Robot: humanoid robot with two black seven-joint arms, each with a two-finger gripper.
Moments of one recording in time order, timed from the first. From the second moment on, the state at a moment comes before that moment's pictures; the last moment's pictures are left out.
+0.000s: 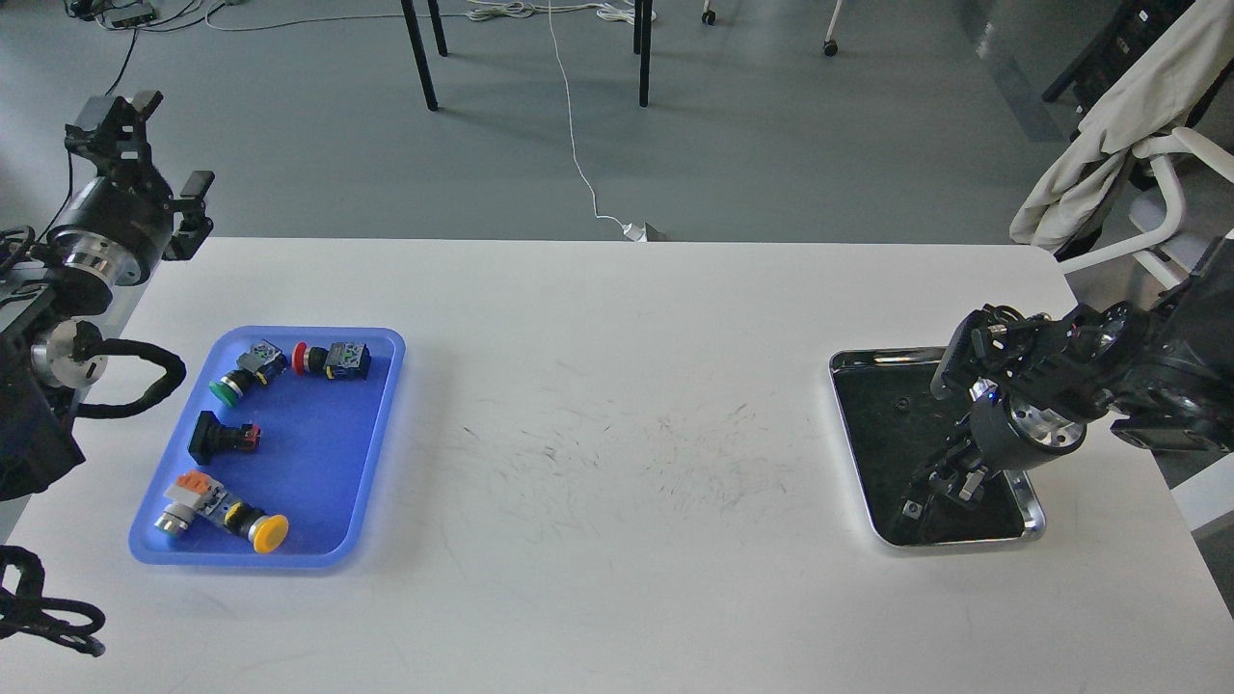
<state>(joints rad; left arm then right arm) -0.91 0.38 -0.46 -0.14 0.10 -0.49 -0.47 1.57 -0.24 -1.45 1.09 -1.11 -0.09 0.49</state>
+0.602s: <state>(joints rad) -0.91 0.38 -0.46 -0.14 0.10 -0.49 -0.47 1.62 -0.25 -1.41 1.10 -0.97 -0.09 0.49</state>
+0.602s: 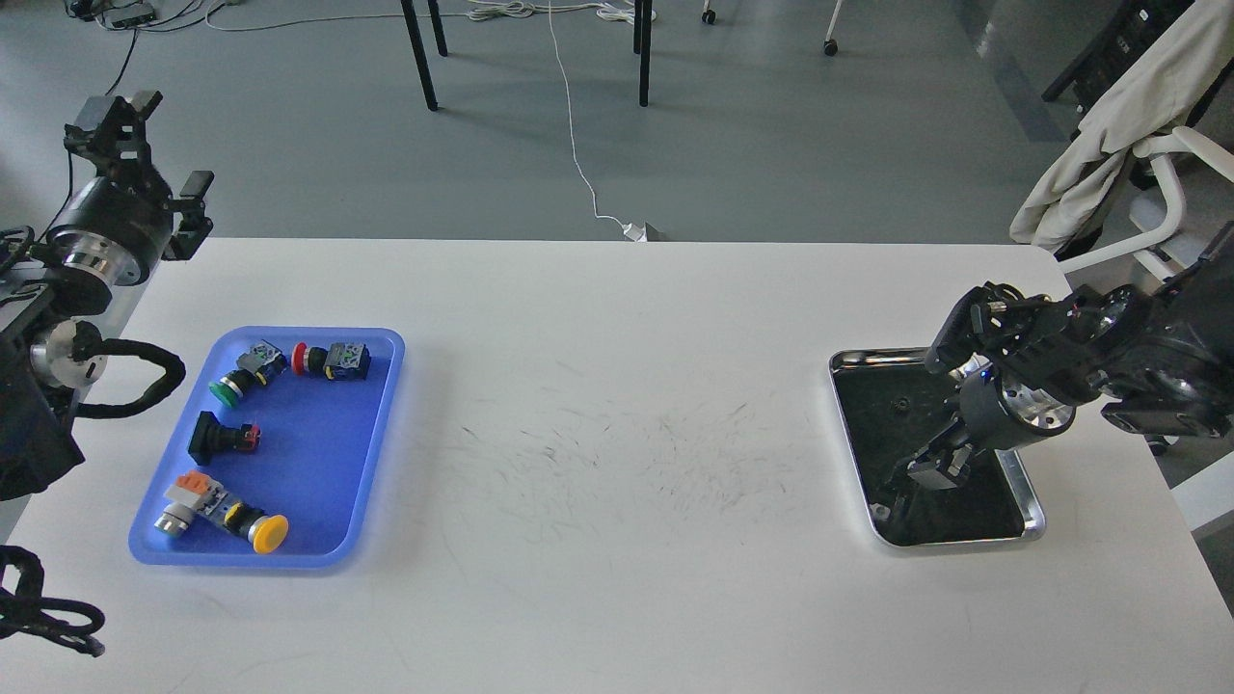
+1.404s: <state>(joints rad) -0.90 0.39 -0.45 -0.14 0.10 -0.49 -0.46 1.72 -0.48 -1.12 1.05 -0.40 -0.11 0.49</state>
